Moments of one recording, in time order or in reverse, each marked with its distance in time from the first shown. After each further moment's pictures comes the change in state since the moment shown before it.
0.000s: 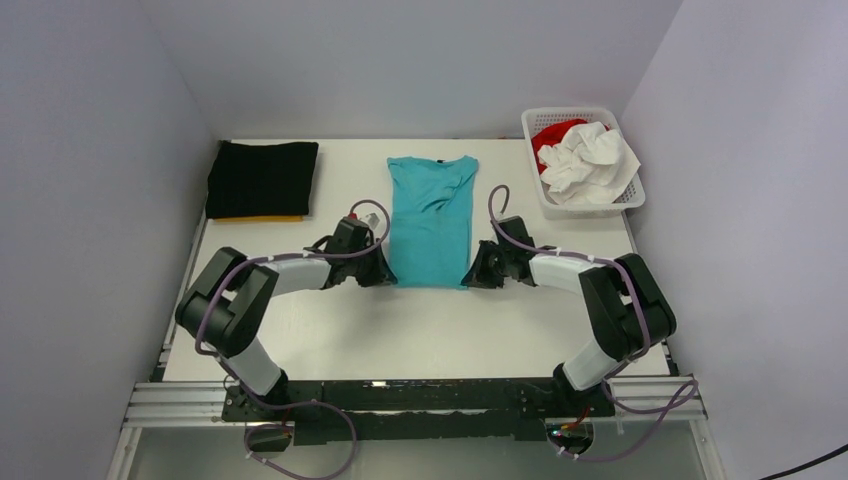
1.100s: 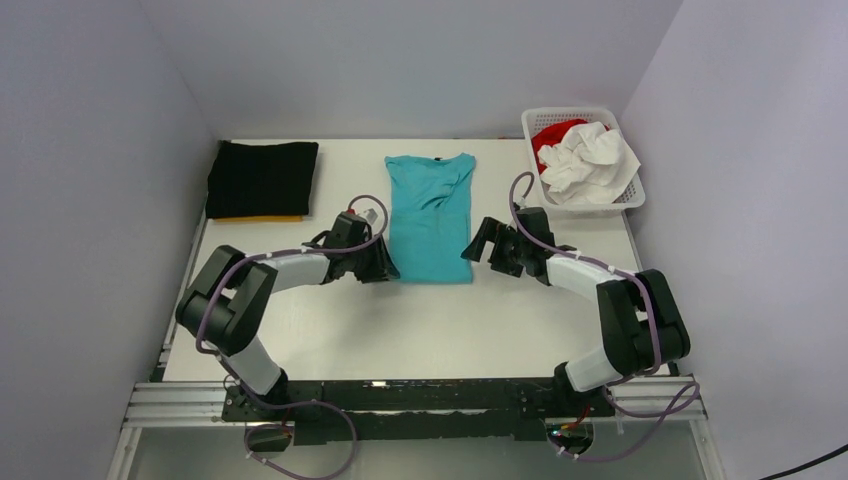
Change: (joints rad) left arm 0.024 -0.013 0.019 -0.034 0.007 0.003; right arm -0.110 -0.103 -0.007 0.084 0.036 -0.059
